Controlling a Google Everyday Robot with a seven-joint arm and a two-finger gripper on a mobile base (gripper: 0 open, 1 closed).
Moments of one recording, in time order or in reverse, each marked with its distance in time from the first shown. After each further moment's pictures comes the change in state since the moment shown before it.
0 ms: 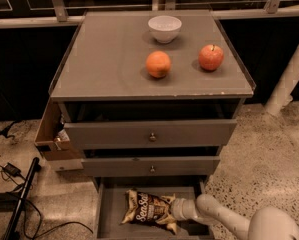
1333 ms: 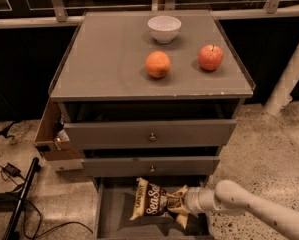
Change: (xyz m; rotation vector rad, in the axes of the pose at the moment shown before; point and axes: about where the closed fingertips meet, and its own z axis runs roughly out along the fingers) arm -0.111 0.004 -0.145 -0.022 0.048 0.042
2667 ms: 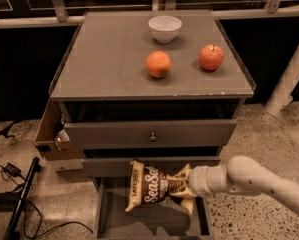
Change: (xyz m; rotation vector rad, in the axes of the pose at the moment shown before) arm -0.143 0.003 -0.111 -0.001 -0.009 -0.157
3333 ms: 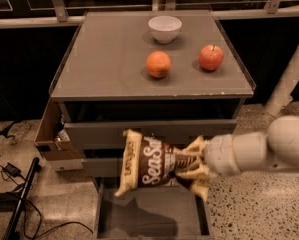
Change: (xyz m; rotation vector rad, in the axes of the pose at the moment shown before) arm -0.176 0.008 -0.152 0.011 -0.057 -0.009
